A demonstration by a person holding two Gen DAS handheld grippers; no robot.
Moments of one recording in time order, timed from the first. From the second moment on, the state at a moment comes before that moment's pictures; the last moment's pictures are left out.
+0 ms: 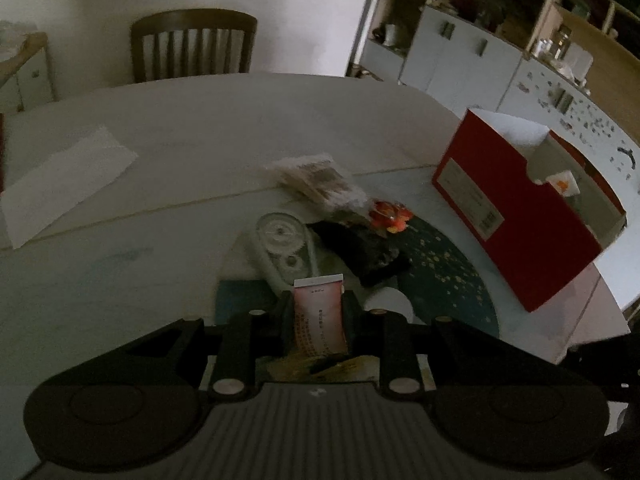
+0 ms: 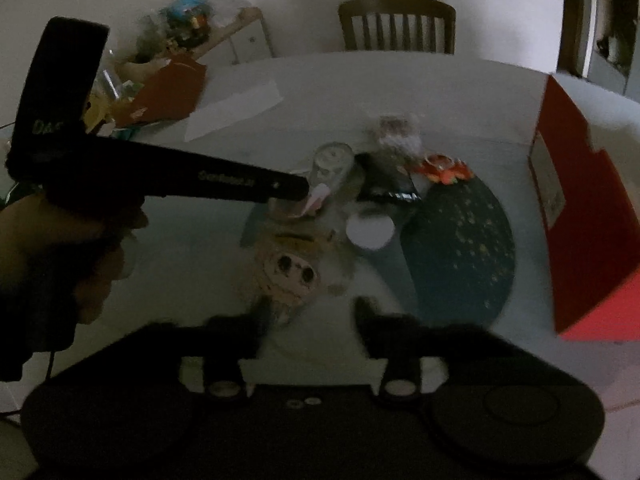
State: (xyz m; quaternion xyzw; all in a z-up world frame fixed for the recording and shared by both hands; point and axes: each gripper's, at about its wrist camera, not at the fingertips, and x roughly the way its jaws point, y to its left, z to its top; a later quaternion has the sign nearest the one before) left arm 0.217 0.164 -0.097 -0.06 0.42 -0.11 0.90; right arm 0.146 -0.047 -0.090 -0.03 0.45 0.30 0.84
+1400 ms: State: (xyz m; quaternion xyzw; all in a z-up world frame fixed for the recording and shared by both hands) left arm 0.177 0.132 -0.042 -0.07 0.39 -0.15 0.90; right arm 0.157 -0.107 -0.032 -0.04 0.42 0.25 0.87
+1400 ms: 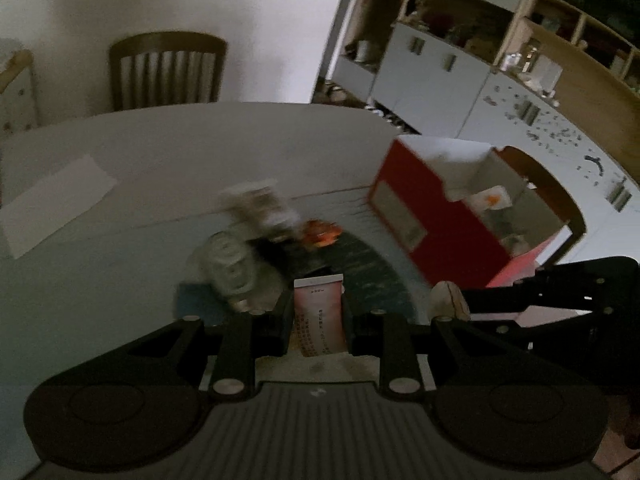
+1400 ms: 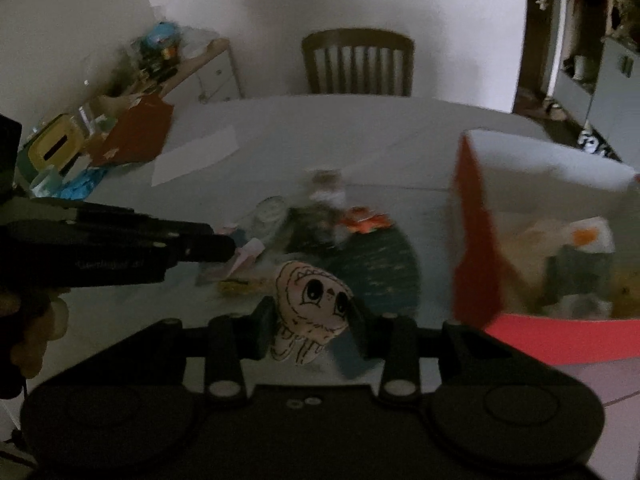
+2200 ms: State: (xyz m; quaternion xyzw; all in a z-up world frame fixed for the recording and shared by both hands) left arm 0.231 -0.039 -0.007 -0.02 0.36 -0.22 0.90; right arm 0.211 -0.290 -0.005 -0.03 0.38 0.16 0.91
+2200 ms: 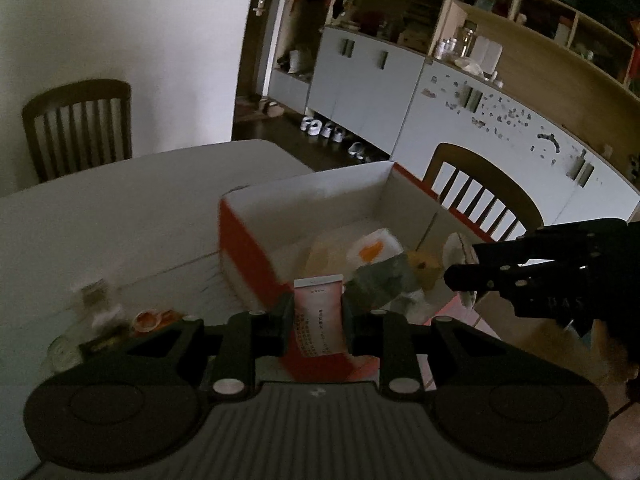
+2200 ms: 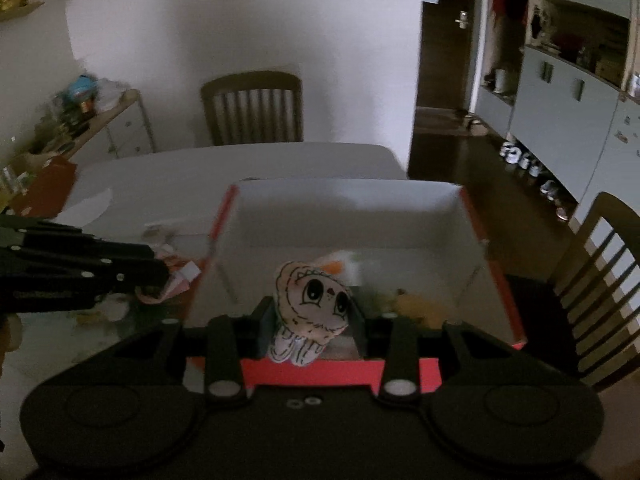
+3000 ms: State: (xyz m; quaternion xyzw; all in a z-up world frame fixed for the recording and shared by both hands) left arm 0.346 -0.141 -0.050 0.07 0.42 -0.18 0.89; right arm 0.275 -0.332 -0.068 -0.06 0.43 0.16 0.89
